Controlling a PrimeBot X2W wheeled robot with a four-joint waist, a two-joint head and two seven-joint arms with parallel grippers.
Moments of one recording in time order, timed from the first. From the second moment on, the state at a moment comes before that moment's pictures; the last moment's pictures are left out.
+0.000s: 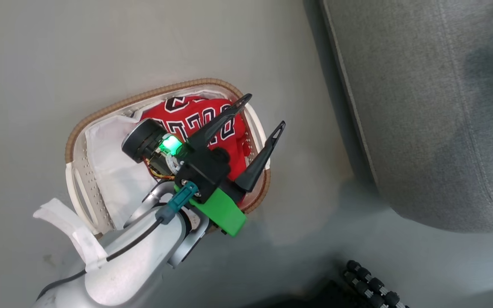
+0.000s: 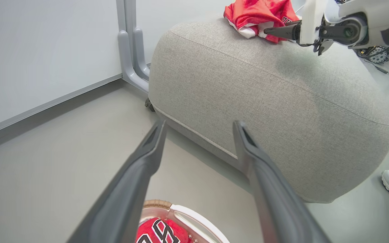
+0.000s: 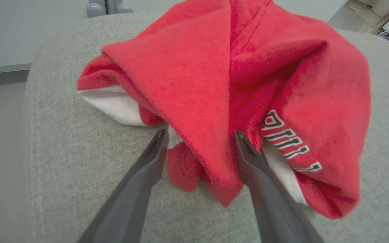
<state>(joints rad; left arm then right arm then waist) -0.66 0.33 -0.88 0.04 -0.38 0.03 -0.11 -1.07 -0.37 -0.07 1.06 0.22 0.13 -0.26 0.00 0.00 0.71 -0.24</state>
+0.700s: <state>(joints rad) -0.52 0.25 -0.72 0.26 -0.54 0.05 -0.26 -0.87 -0.42 0.08 0.81 0.28 0.13 -0.26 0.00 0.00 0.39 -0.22</state>
